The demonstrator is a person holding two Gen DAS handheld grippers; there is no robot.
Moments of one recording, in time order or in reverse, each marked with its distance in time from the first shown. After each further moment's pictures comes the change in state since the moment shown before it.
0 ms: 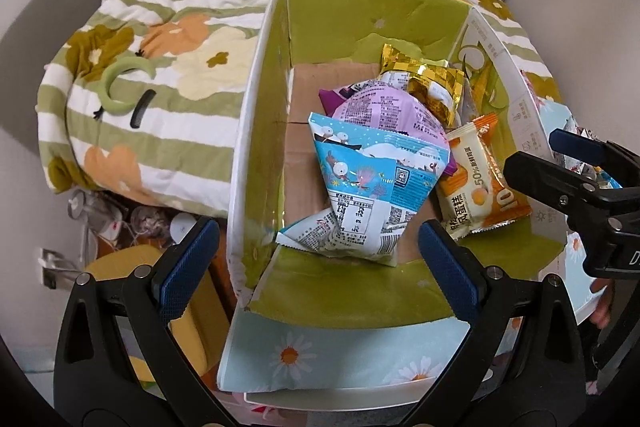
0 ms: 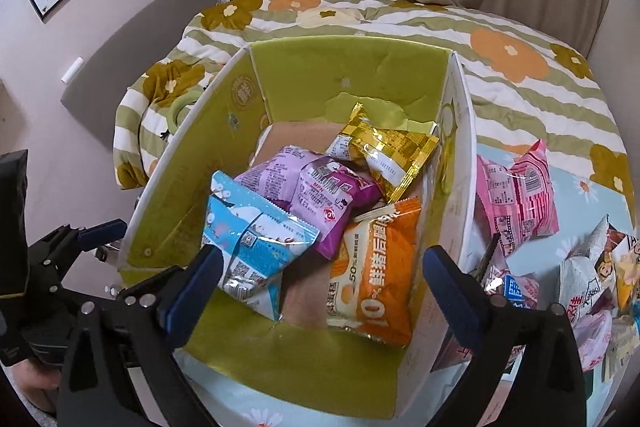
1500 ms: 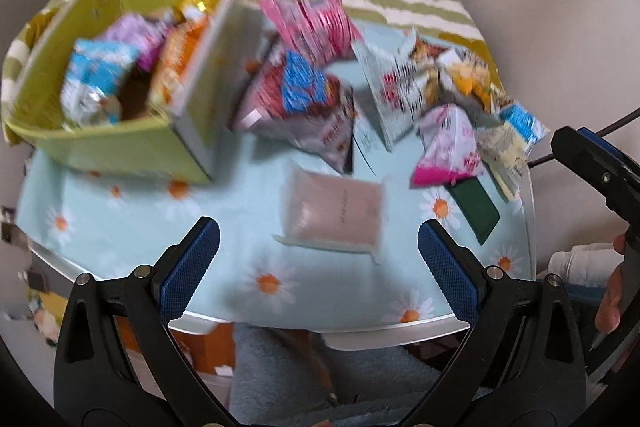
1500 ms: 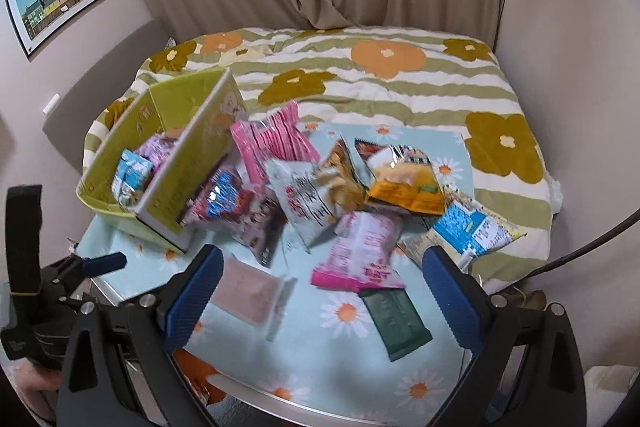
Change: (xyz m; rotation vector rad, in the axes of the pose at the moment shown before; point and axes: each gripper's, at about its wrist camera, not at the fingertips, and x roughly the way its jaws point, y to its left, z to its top) left arm -0.007 -0.296 -0.102 -0.033 0.062 -0.108; right arm -0.173 -0.232 -0.140 0.083 -0.126 -0.121
